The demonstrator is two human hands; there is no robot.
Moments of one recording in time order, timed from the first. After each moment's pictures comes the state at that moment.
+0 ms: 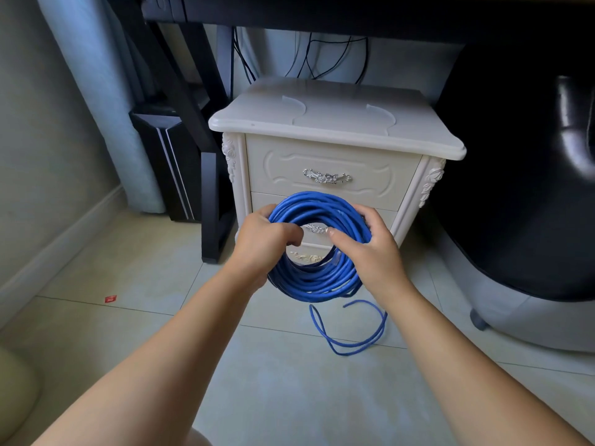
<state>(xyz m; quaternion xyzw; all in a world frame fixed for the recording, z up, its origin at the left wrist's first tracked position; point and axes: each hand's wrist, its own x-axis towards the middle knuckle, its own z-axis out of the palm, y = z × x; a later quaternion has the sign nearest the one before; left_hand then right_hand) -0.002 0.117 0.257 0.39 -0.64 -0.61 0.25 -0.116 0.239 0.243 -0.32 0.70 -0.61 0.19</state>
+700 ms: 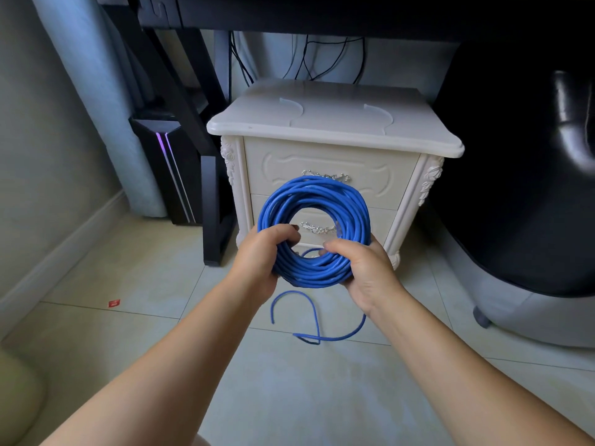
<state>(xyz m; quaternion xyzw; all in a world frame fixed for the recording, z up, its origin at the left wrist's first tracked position) -0.002 0.126 0.245 0.37 -0.44 -0.77 0.28 -0.109 0.226 0.231 -0.13 0.58 -0.72 0.36</state>
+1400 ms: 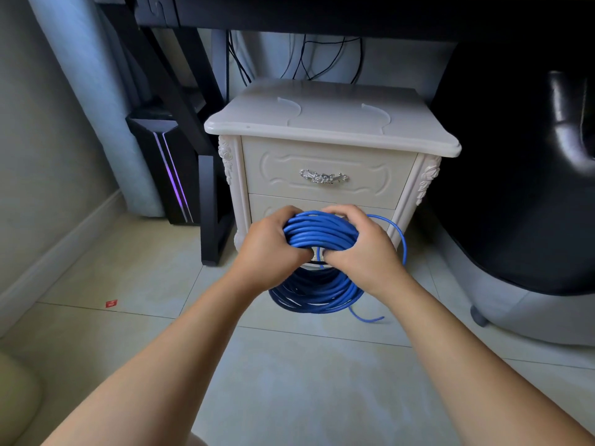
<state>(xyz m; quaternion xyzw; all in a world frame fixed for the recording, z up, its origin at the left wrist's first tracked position) 0.003 0.127 0.254 0.29 -0.83 -0.40 0.25 -0.117 0.240 0.250 -0.42 0.75 -0.48 0.16</state>
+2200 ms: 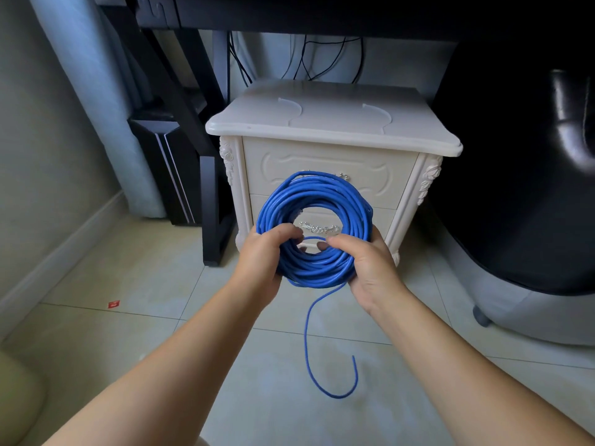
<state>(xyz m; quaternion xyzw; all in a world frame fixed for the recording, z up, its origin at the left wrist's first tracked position) -0.002 0.135 0.247 0.33 -0.46 -0.76 0.31 -0.111 0.230 0.232 -0.15 0.55 -0.74 0.35</state>
